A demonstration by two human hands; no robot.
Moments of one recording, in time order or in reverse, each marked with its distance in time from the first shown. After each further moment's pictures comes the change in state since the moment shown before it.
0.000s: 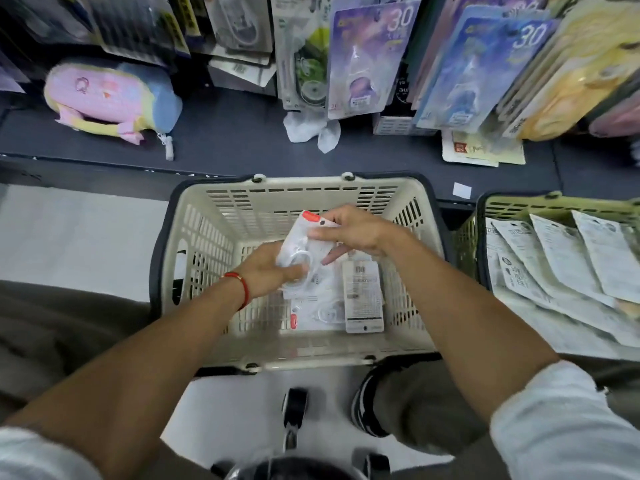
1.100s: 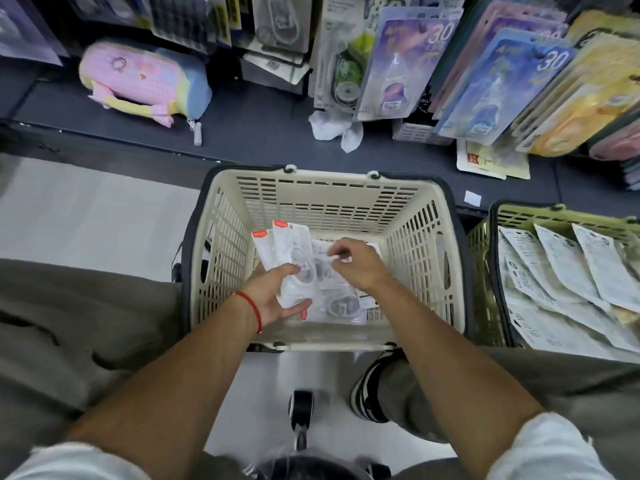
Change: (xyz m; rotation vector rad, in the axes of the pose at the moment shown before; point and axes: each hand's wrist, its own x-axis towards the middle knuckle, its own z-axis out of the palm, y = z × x) left_hand -0.028 -0.049 0.019 -1.122 0.007 -0.427; right_hand -0.008 0.052 0.076 -0.354 0.474 0.006
